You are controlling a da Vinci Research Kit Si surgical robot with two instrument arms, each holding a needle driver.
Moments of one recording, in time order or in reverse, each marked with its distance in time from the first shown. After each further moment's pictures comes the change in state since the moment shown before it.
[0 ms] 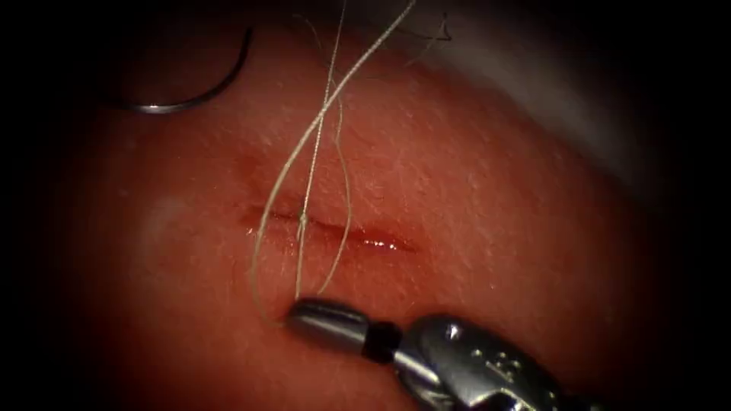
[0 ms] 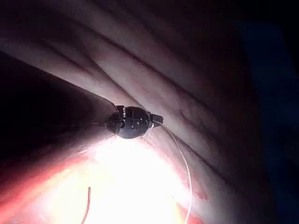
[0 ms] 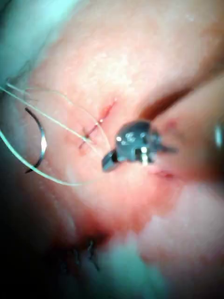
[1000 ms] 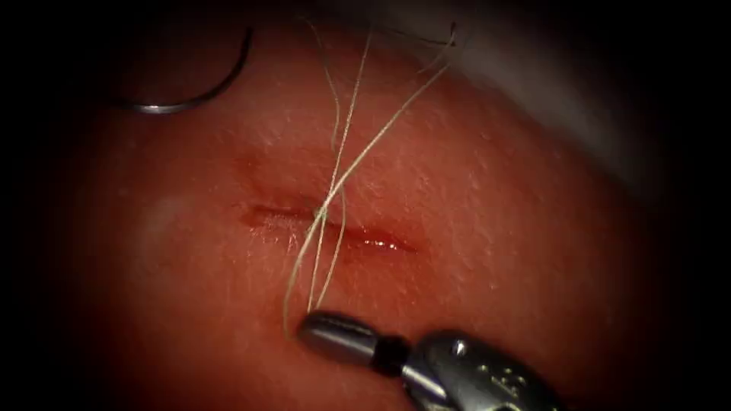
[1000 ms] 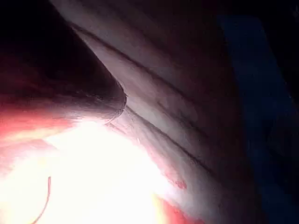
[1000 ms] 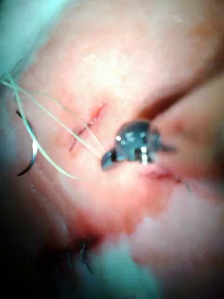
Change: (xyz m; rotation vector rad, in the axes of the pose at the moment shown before) right arm -0.002 -0.001 -0.001 -0.002 -0.032 -0.039; left arm 0.000 0.000 0.006 0.006 -0.510 0.602
